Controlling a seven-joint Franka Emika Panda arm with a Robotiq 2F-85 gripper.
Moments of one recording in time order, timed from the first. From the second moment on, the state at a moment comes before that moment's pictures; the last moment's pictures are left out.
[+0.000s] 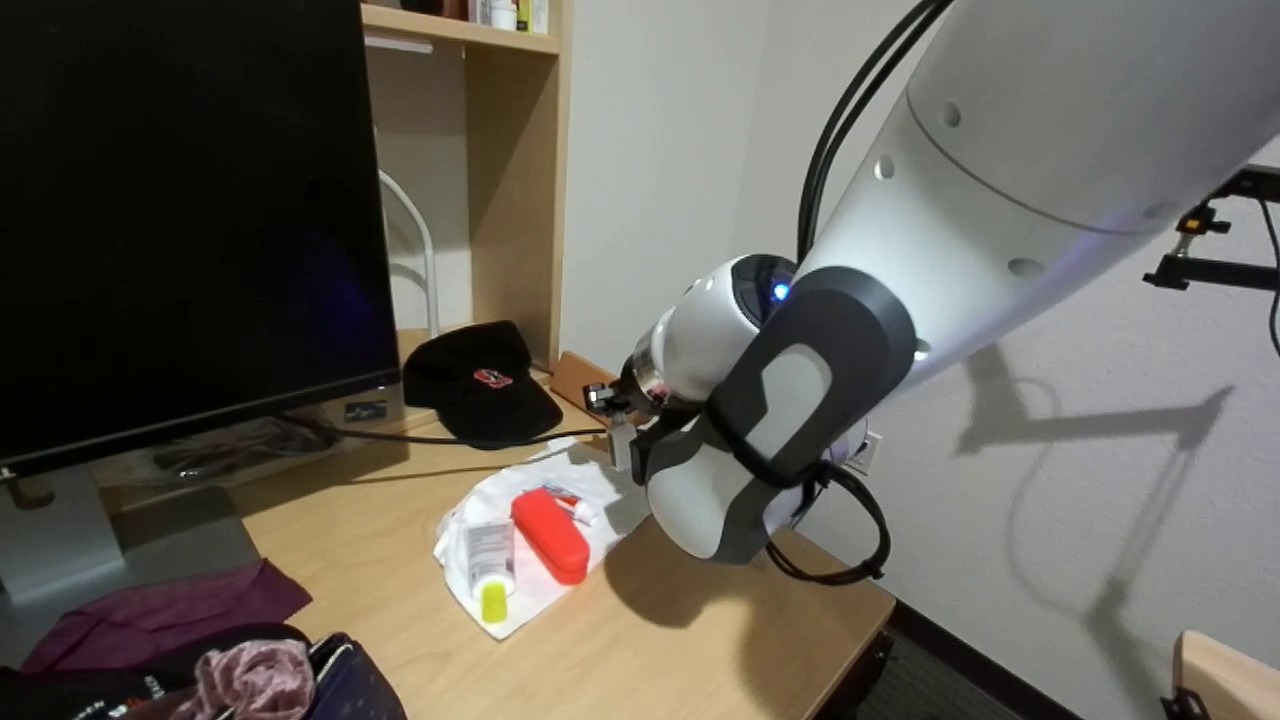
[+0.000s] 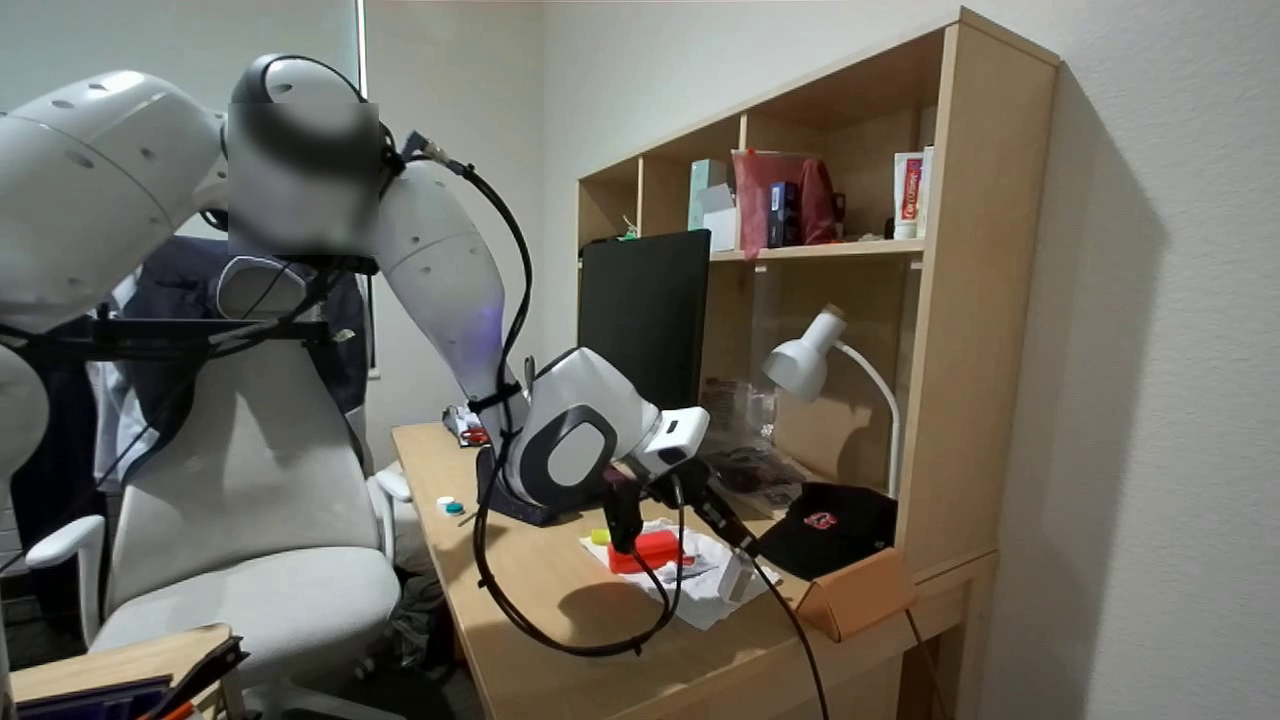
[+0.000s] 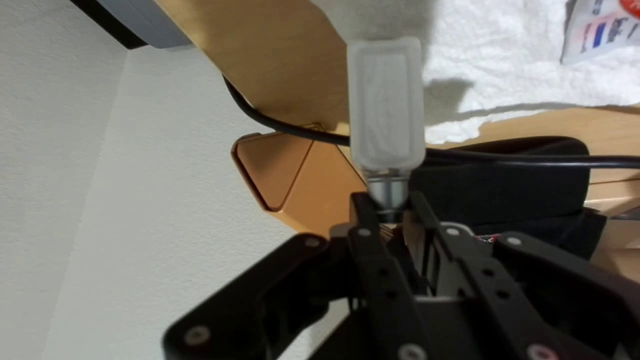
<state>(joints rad) 0.71 0.75 -0.66 -2.16 0.31 3.46 0.42</state>
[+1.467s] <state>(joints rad) 1.00 0.88 -0.78 -2.18 0.61 3.46 0.36</state>
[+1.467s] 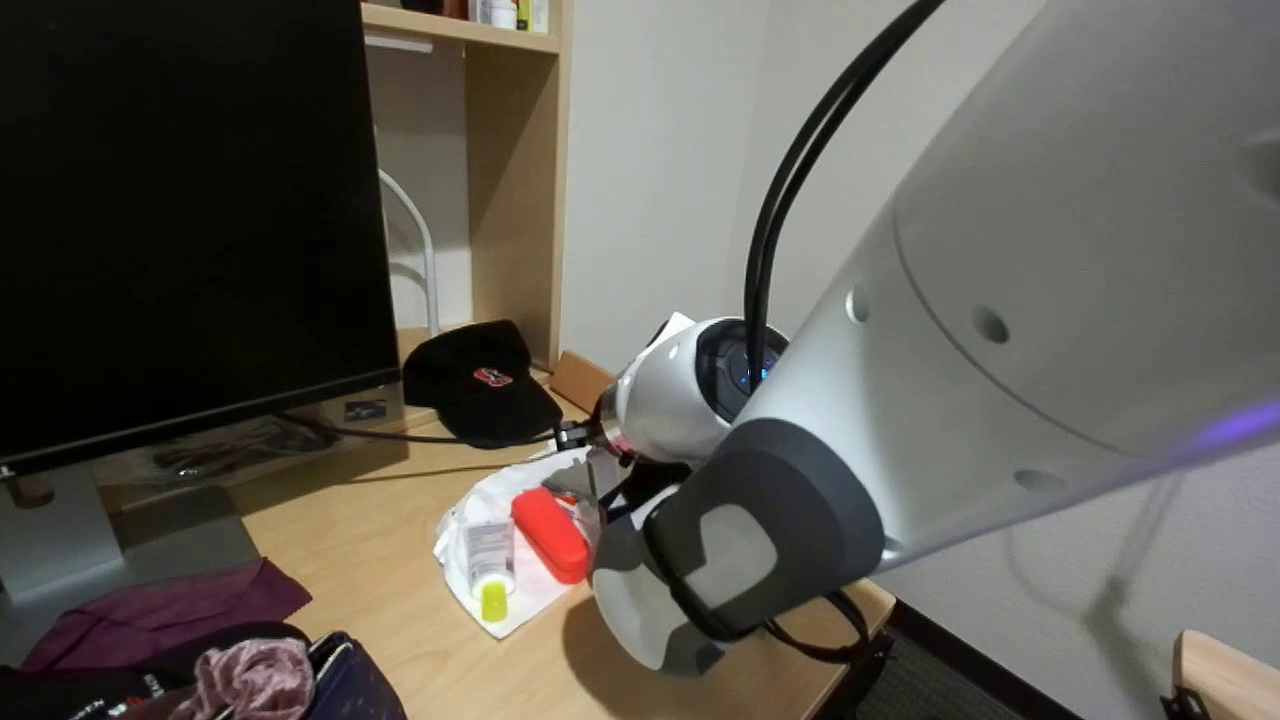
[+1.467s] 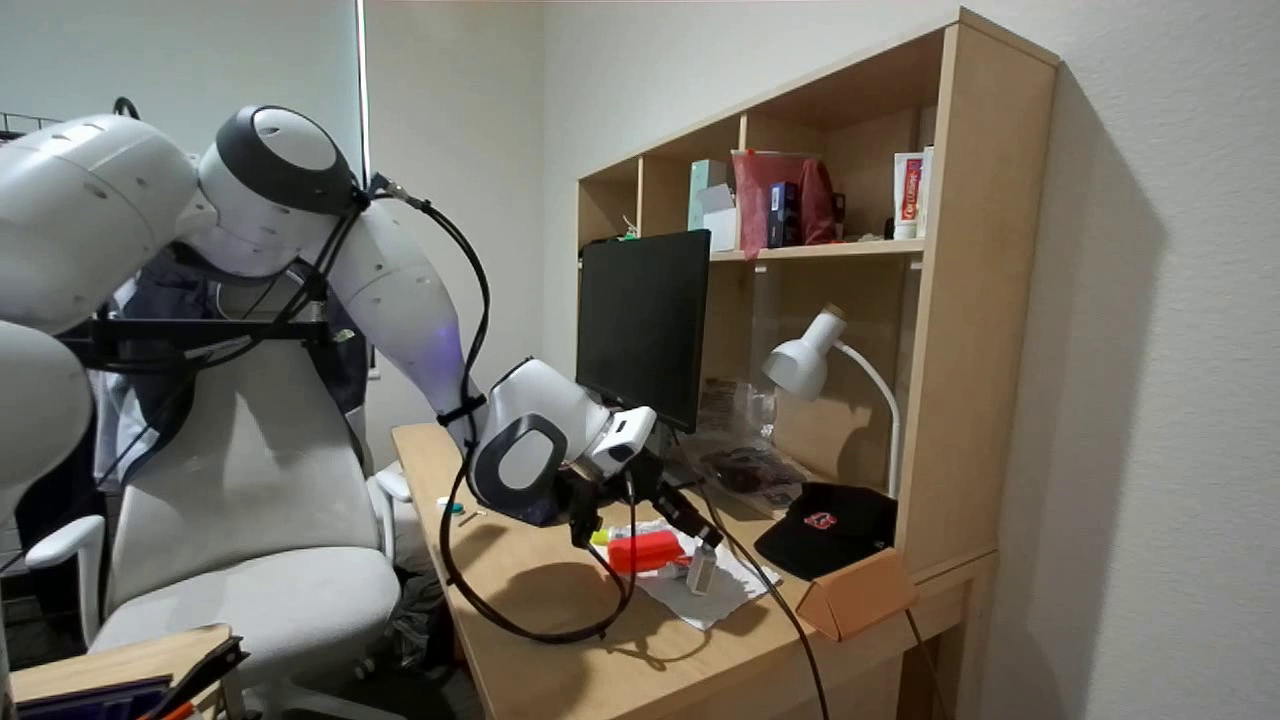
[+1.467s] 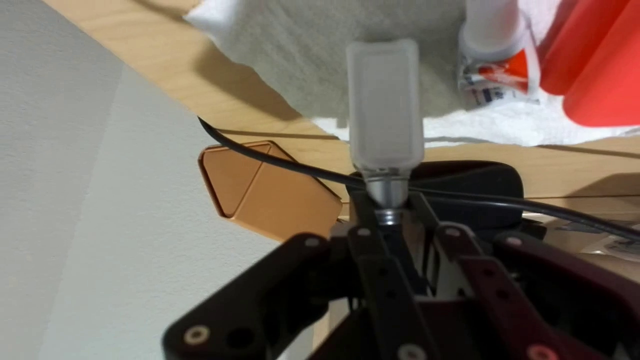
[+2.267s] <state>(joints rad) 1.13 0.92 -0.80 -2.27 0.60 3.46 0.48</state>
